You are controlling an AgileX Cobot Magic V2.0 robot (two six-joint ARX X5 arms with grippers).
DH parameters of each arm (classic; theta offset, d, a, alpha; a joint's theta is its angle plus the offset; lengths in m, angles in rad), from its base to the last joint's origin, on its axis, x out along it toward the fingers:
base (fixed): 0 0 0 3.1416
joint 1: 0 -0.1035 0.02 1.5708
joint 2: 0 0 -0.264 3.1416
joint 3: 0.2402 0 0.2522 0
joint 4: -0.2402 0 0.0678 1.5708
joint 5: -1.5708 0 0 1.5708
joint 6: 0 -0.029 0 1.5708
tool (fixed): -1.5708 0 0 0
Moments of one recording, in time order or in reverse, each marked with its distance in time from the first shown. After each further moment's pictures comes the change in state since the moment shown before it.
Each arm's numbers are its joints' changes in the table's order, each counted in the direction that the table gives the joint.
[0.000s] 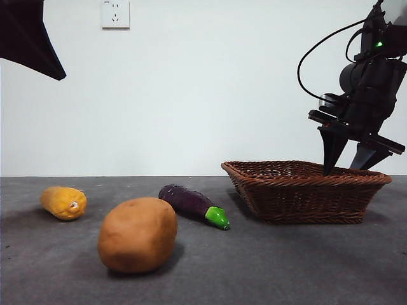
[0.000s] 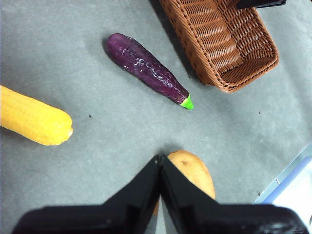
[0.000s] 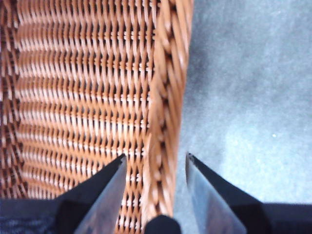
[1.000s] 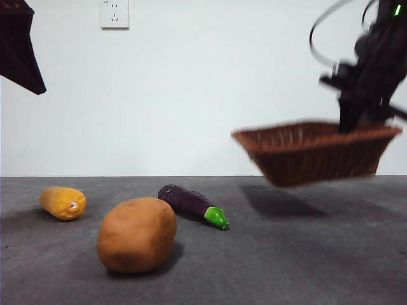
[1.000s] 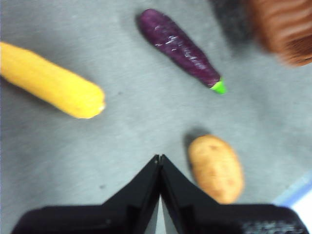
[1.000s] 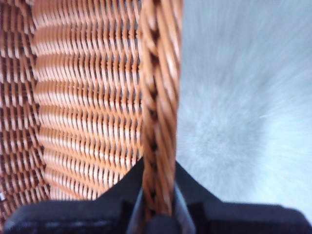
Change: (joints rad) left arm 0.000 0.000 0.000 -0.073 -0.146 0.003; right arm 0.034 -0.164 0.003 -0.046 -0.060 -0.035
